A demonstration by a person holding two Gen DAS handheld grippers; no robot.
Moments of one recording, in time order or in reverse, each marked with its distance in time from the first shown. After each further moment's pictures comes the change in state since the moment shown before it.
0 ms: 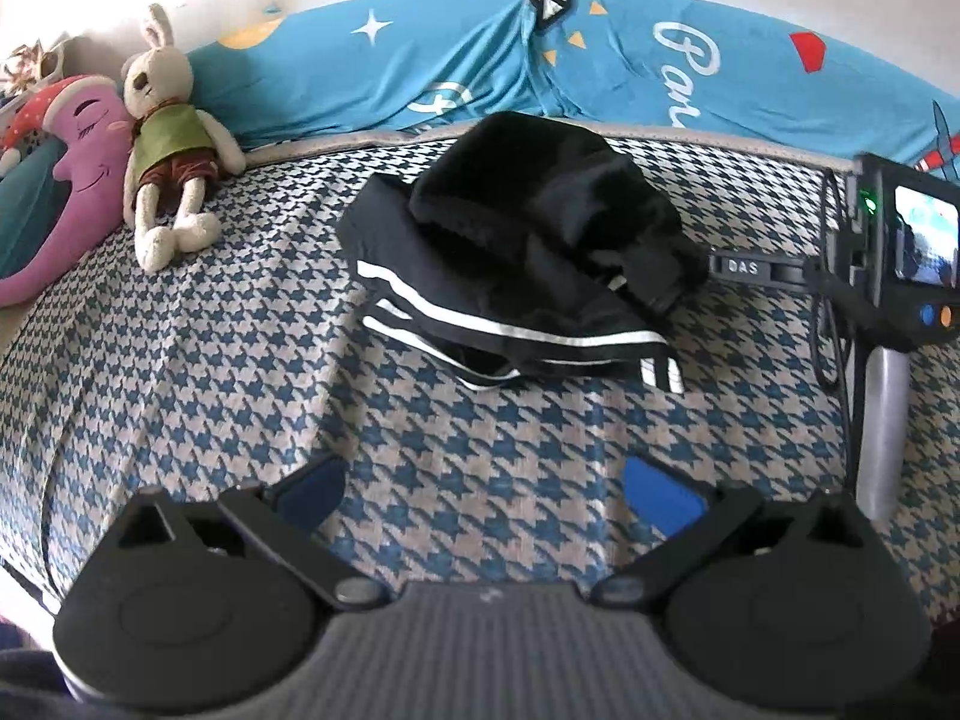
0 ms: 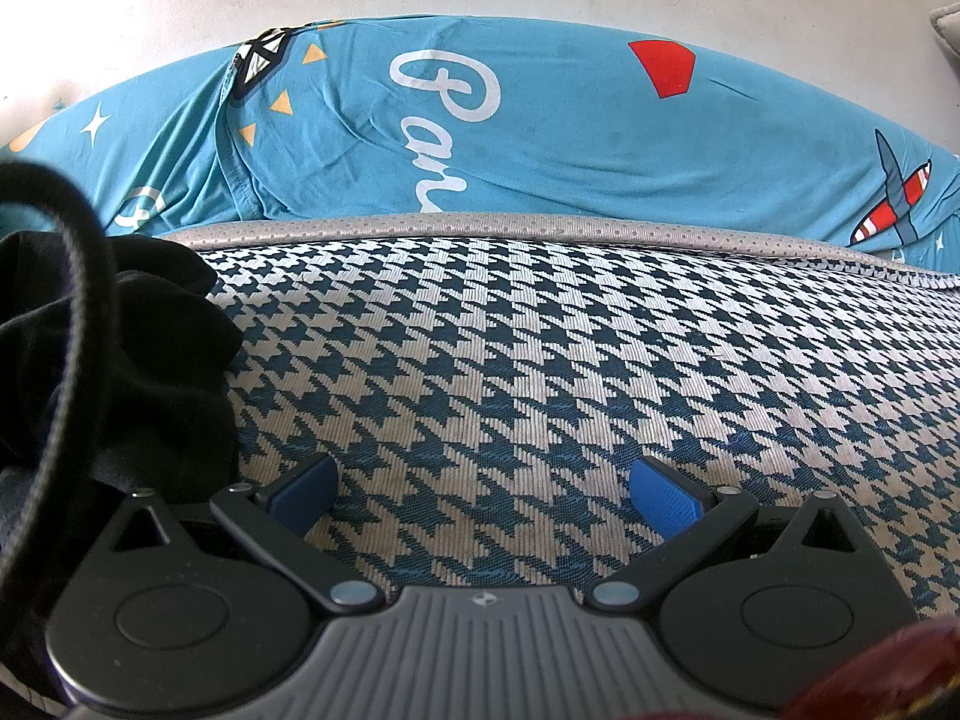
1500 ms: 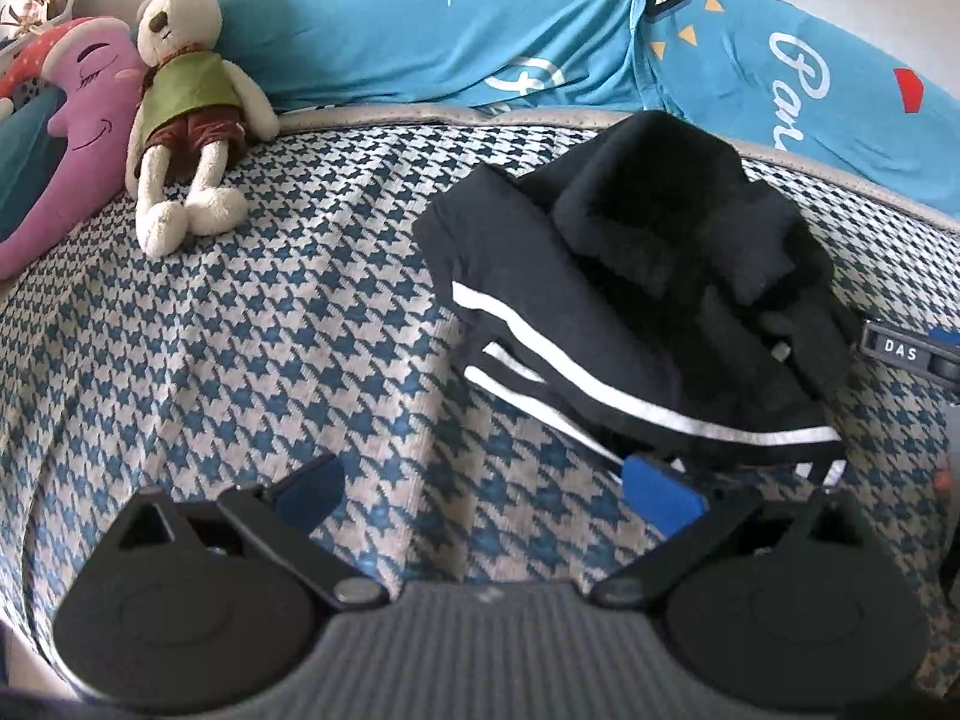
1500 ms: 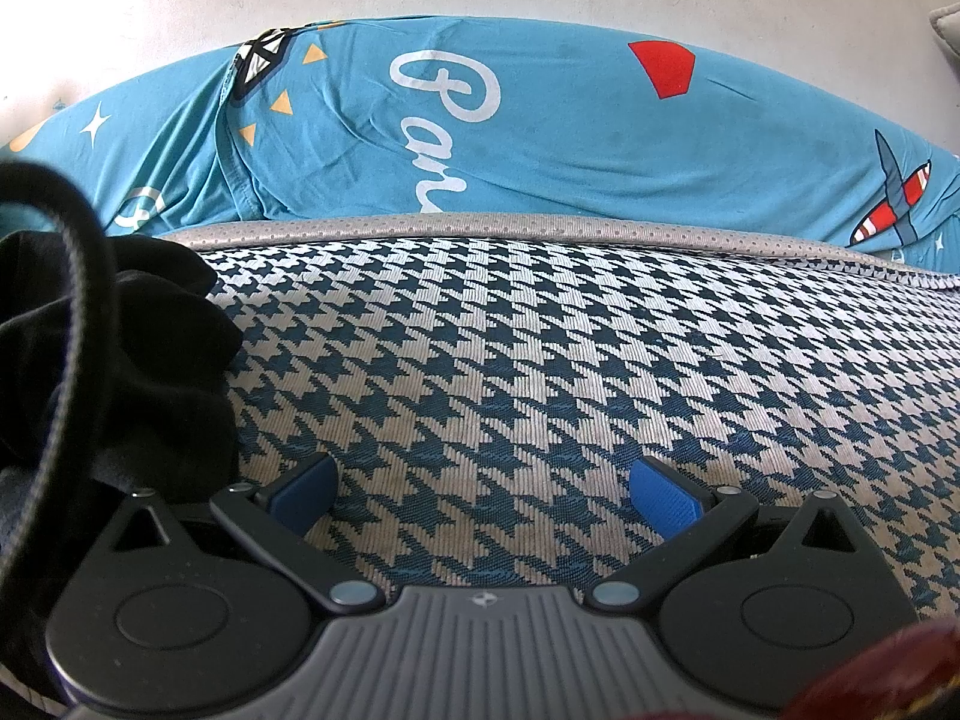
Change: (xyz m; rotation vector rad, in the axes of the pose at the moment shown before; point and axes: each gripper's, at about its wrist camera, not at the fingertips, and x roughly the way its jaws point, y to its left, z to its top) left arm 0.072 0.070 0.038 -0.060 0.036 -0.006; right arm 0.000 0.000 0.000 -0.001 0.000 -0.001
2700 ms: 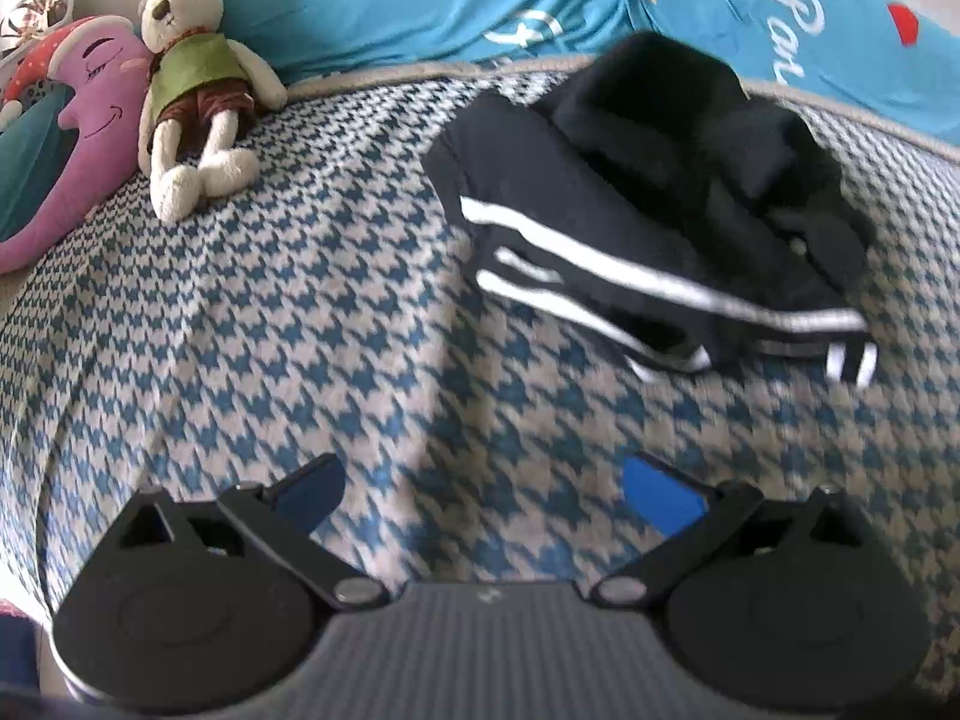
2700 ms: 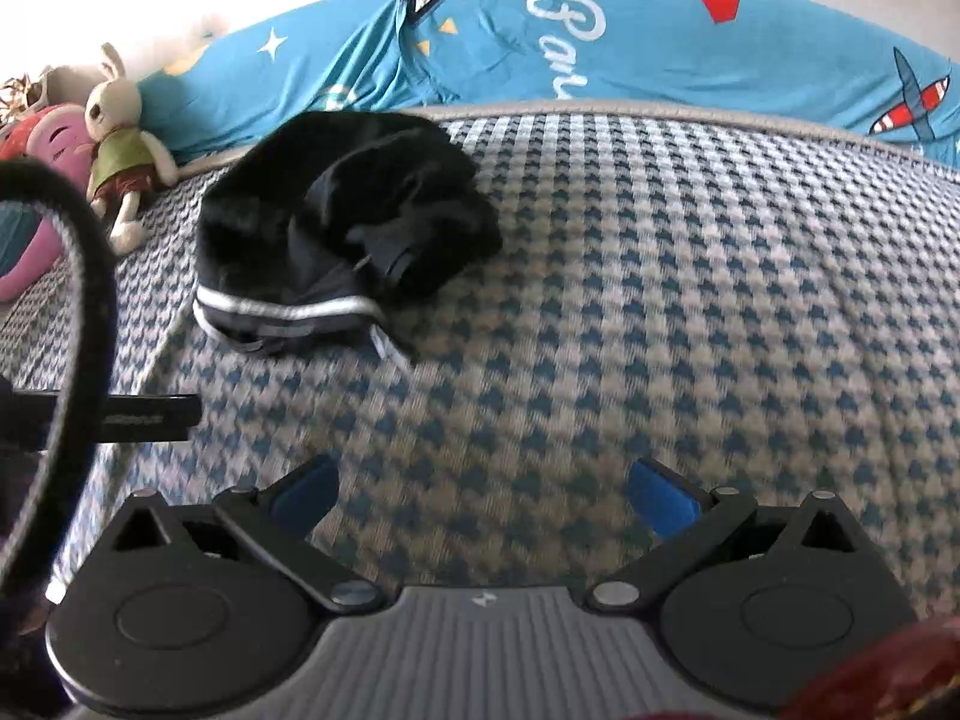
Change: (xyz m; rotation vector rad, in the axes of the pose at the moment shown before) left arm 0.002 -0.009 -0.037 0.063 0.050 0.071; right arm -0.173 0.030 -0.057 -0.003 0.267 0.210
